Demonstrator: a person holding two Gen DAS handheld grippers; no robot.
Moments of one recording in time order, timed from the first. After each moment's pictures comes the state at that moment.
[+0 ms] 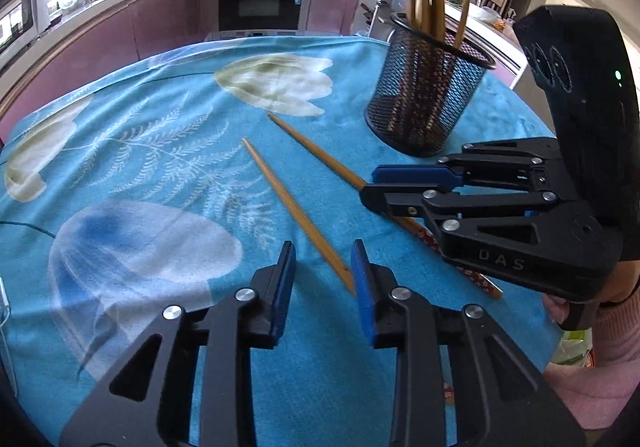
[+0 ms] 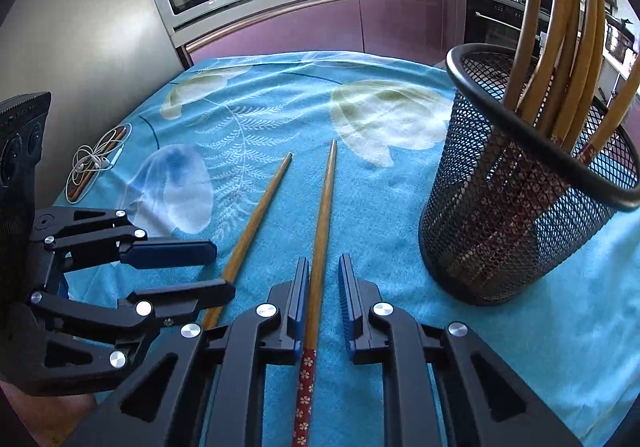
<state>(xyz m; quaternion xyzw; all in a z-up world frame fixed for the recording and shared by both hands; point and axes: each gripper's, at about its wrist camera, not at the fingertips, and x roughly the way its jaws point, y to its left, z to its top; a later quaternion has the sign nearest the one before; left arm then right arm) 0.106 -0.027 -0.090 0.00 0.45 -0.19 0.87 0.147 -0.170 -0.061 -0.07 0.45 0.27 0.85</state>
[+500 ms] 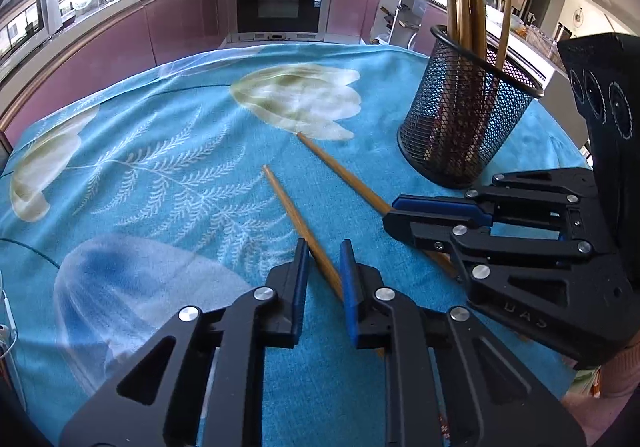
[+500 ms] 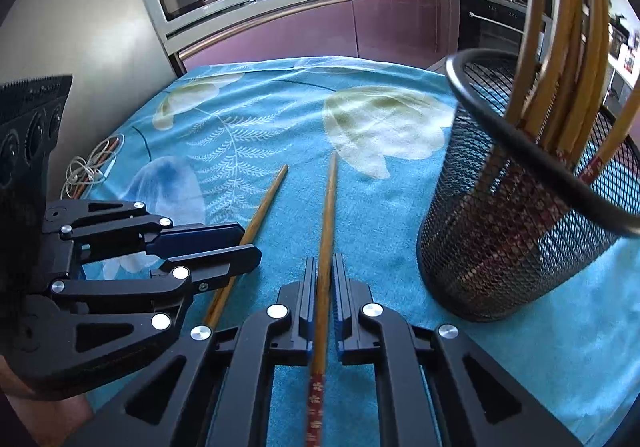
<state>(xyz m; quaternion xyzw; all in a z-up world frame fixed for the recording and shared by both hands) 0.136 -0.032 -0.094 0.01 0.45 -0.15 0.88 0.155 -0.171 -0.062 -0.05 0.44 0.27 0.85</state>
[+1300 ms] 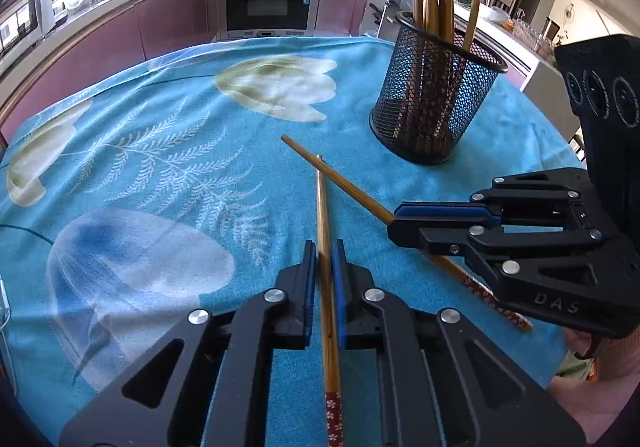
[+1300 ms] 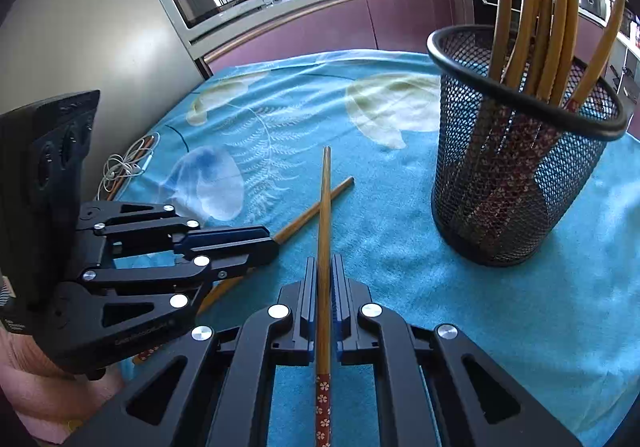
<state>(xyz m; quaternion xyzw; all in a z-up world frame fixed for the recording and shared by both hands) 0.112 -0.038 -0.094 0.01 0.45 -0.18 0.87 0.132 -0.186 -0.058 -0.02 0.46 0.31 0.83</state>
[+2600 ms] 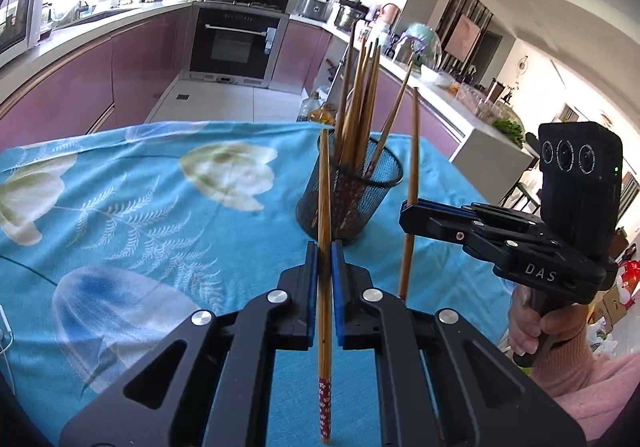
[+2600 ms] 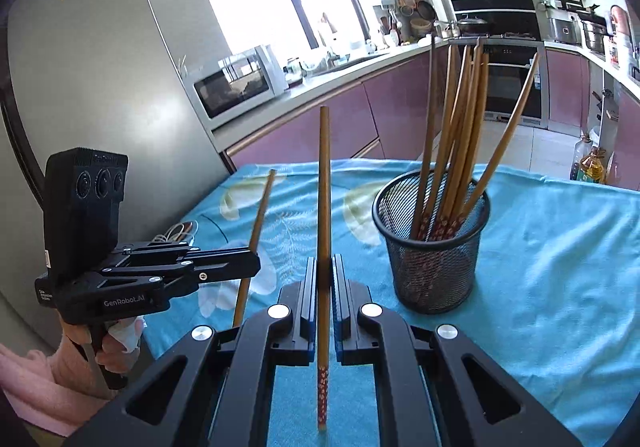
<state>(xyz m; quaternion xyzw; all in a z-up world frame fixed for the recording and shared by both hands) 0.089 -0.027 -0.007 -0.08 0.36 -0.26 0.89 0.097 -0.251 0.028 0.06 0.32 0.32 0.89</state>
